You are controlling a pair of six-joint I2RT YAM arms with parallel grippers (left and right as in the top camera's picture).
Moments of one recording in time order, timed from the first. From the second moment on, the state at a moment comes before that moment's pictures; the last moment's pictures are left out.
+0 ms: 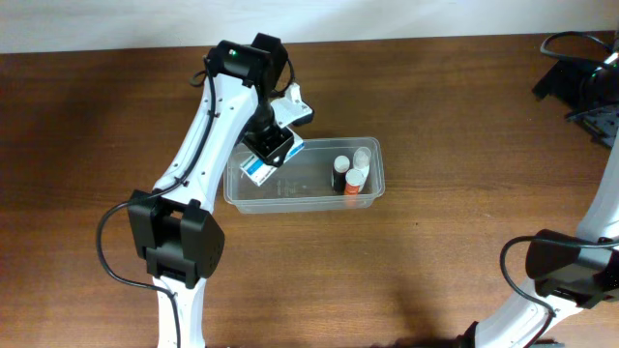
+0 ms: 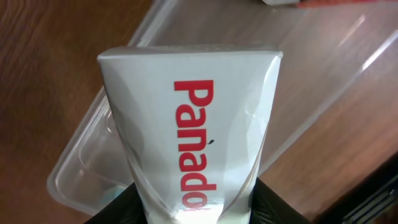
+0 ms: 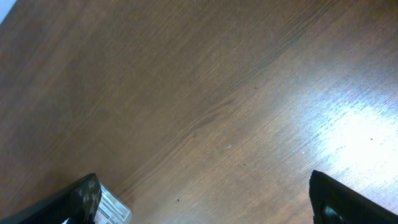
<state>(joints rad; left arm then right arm) -0.37 2.20 2.22 -1.61 0.13 0.56 -0.36 1.96 2.39 -1.69 0.03 0.44</state>
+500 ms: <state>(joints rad) -0.37 2.20 2.08 -1.49 0.21 0.84 -0.36 1.96 2.39 -1.69 0.03 0.44</state>
